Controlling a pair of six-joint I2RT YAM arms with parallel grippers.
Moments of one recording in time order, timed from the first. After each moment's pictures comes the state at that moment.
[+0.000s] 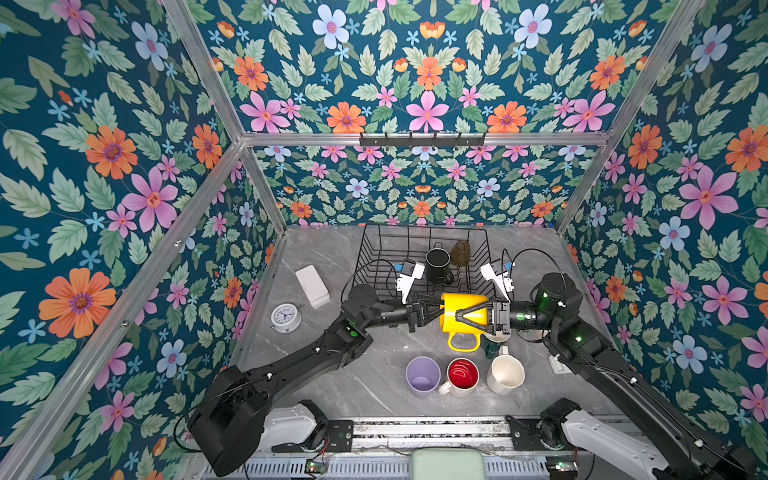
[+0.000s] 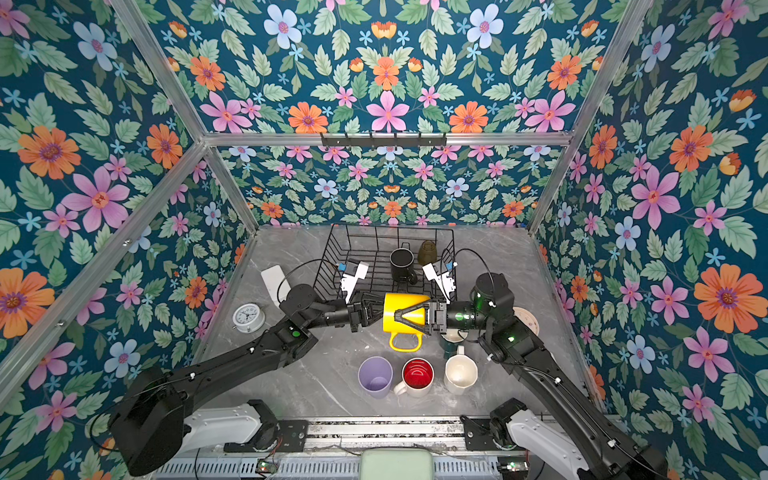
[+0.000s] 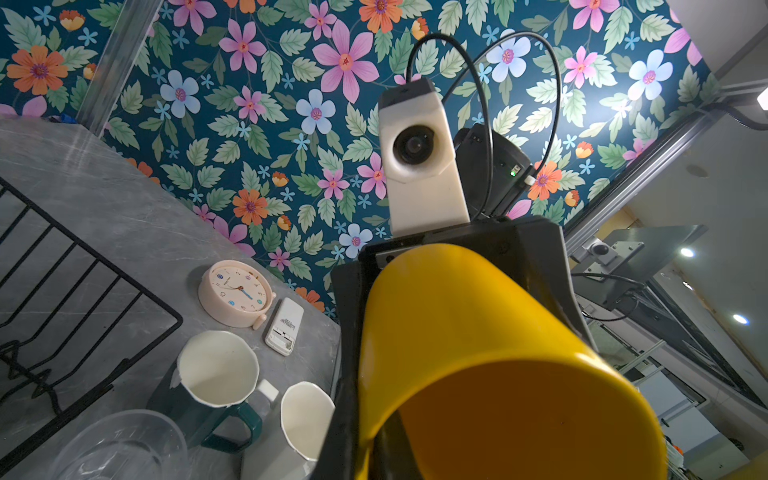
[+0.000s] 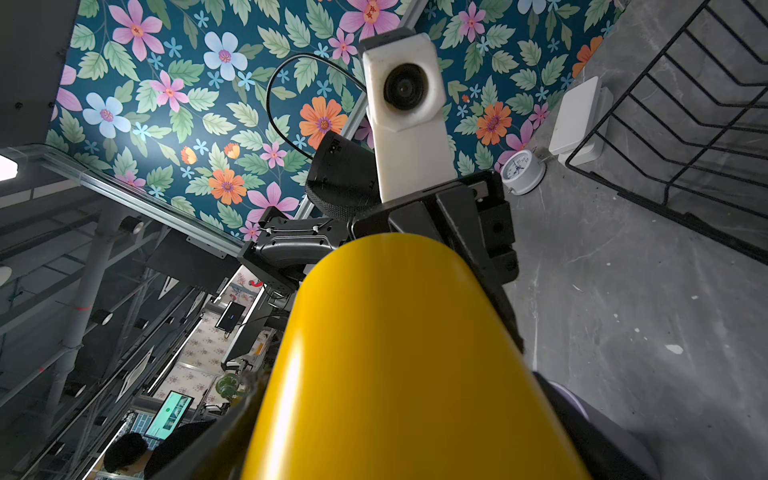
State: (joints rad) left arm -0.79 1.25 0.70 0.76 0.75 -0.84; right arm 0.50 0.91 0.81 -0.03 -0.98 0.83
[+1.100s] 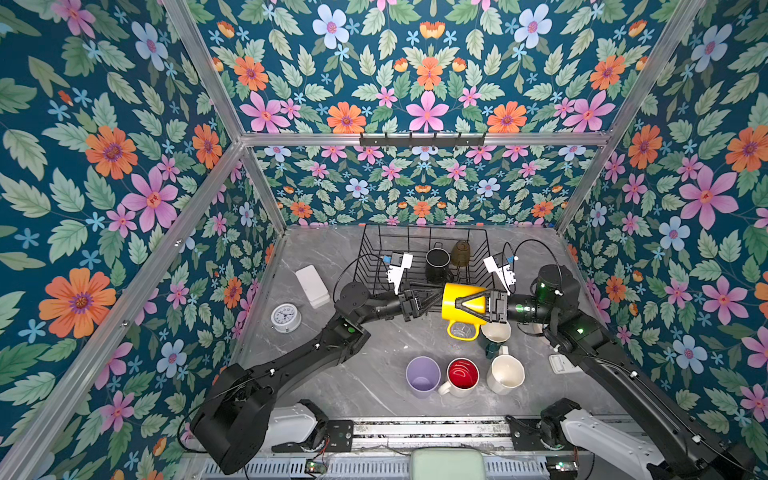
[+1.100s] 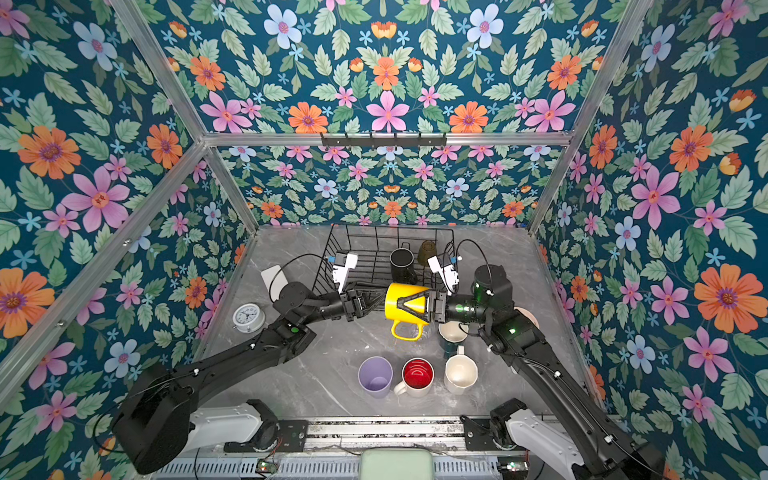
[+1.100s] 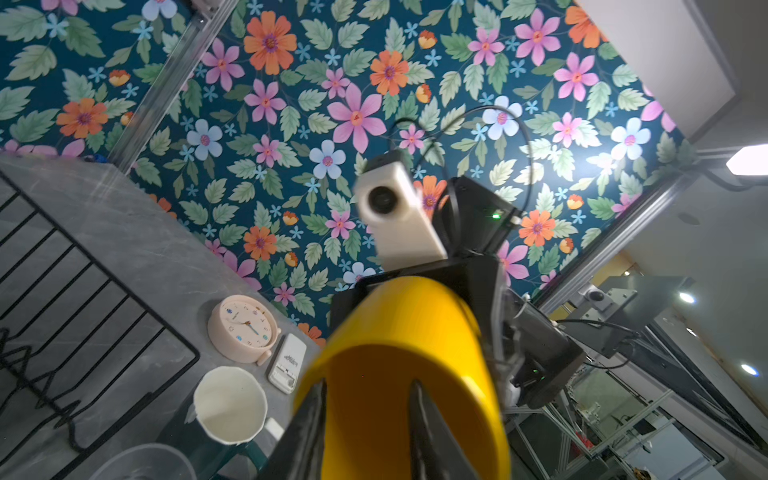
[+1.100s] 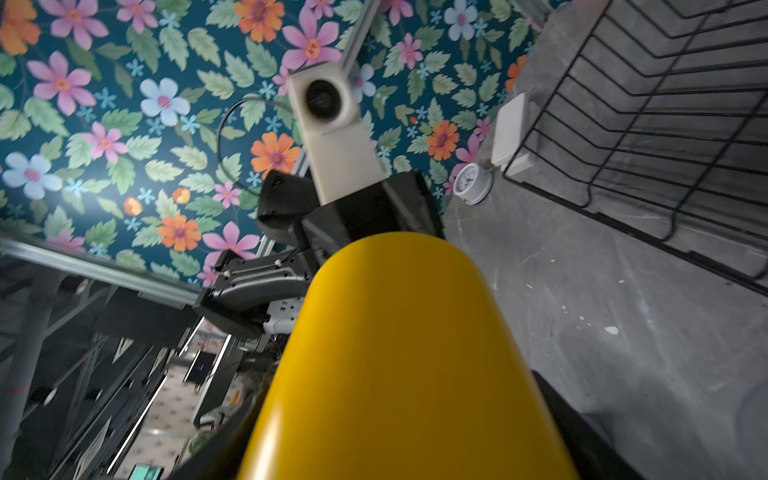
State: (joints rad) left arm -0.71 1.25 0.69 0.87 0.72 -0.91; right arm 0.43 0.94 0.89 -0.19 -0.88 0.81
